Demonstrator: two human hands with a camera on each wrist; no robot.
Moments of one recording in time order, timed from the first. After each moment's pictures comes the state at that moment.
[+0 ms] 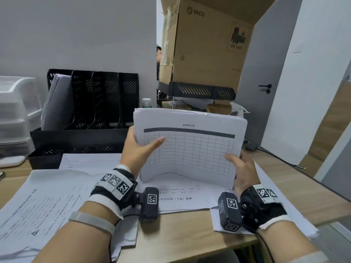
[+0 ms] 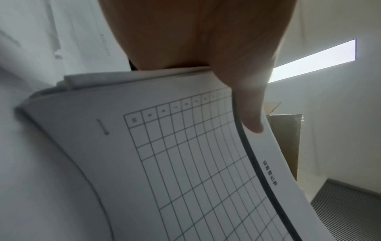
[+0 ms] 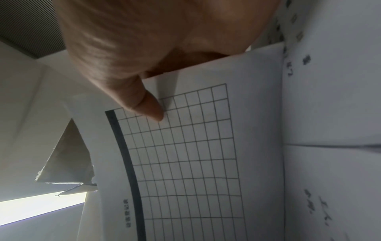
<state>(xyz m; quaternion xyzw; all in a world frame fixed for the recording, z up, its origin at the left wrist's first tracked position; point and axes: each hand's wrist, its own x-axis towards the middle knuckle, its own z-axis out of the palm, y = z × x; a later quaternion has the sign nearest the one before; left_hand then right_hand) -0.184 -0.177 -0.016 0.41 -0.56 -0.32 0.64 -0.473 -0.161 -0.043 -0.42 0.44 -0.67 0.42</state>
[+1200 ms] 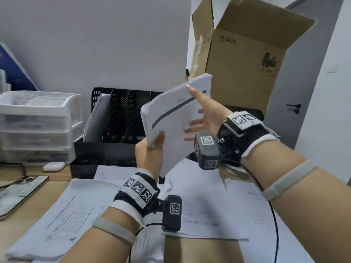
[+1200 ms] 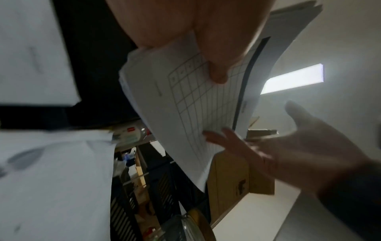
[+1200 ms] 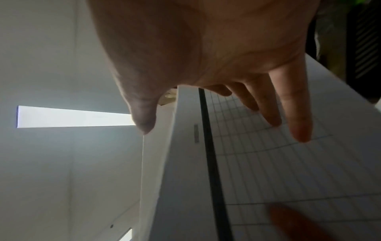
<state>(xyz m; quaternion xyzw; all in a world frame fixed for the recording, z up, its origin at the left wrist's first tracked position) -0.162 -0.166 0.025 0.40 -0.43 -0.26 0.77 -0.317 -0.177 0.171 -0.59 0.45 -0.39 0.55</state>
